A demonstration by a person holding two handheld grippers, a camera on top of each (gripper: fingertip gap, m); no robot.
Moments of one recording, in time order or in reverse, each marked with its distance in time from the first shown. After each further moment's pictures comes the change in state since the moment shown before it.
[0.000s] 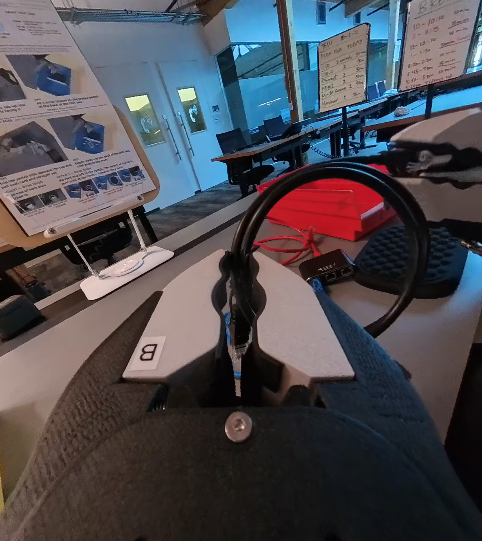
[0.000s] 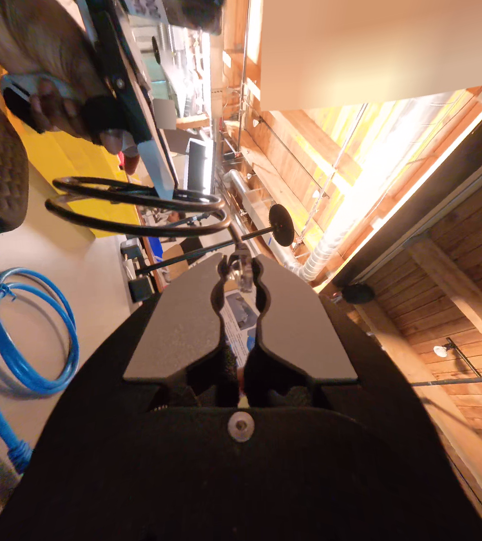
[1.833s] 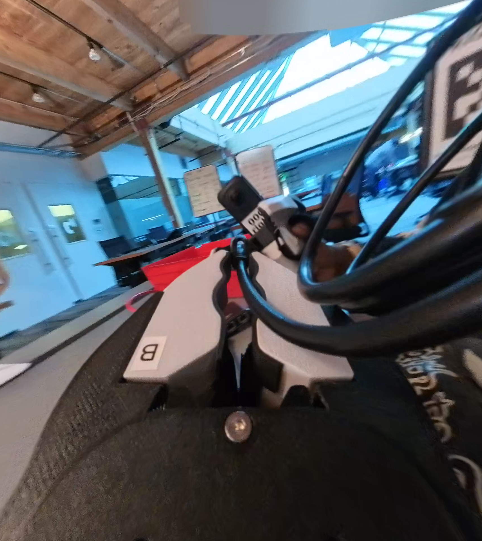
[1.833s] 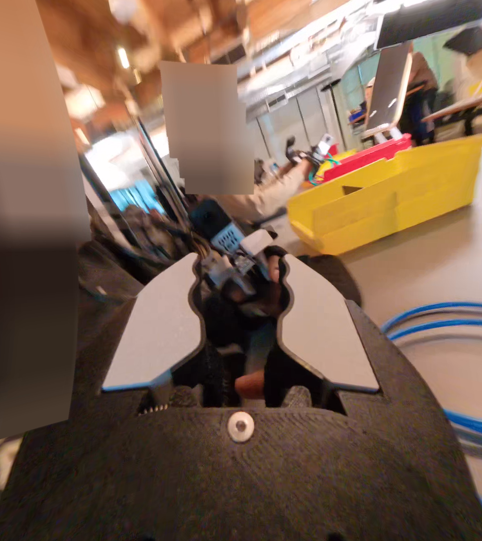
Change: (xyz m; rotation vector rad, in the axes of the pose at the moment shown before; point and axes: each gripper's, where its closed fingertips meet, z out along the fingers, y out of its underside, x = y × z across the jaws) left arm 0.081 -0.002 -0.008 0.404 0.467 -0.065; right arm -0.053 -0.019 0.016 0.095 -0.664 1.981
